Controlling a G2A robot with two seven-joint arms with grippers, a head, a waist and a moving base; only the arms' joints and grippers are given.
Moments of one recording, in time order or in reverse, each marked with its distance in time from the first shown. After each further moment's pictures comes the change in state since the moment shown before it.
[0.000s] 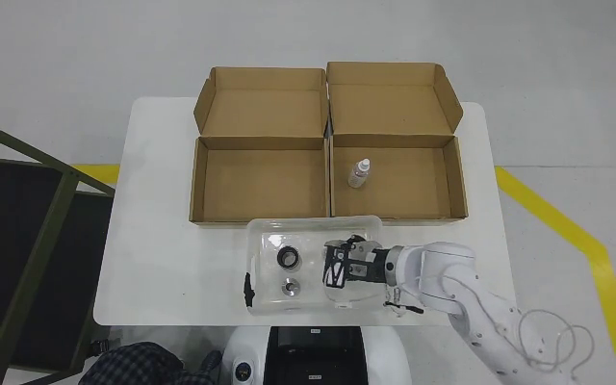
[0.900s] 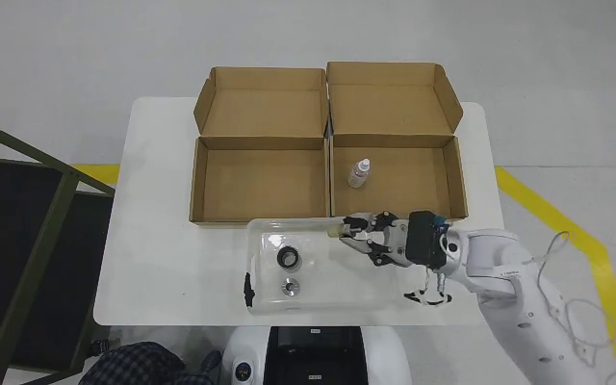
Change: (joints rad) left arm 0.000 0.000 0.000 0.000 0.000 0.000 0.000; right arm -0.075 0.031 0.266 0.080 0.389 -0.174 -0.510
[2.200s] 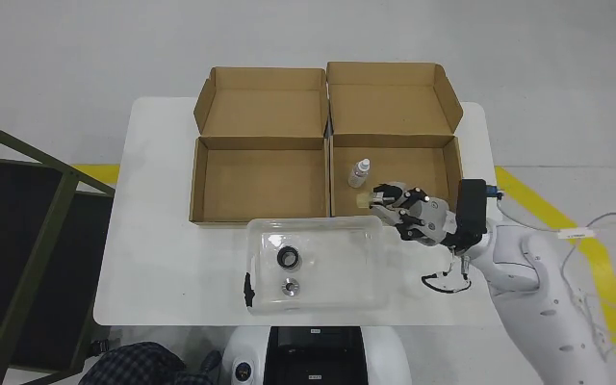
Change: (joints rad) left arm 0.000 0.000 0.000 0.000 0.000 0.000 0.000; right arm 0.011 0.000 0.076 0.067 0.171 0.034 0.001
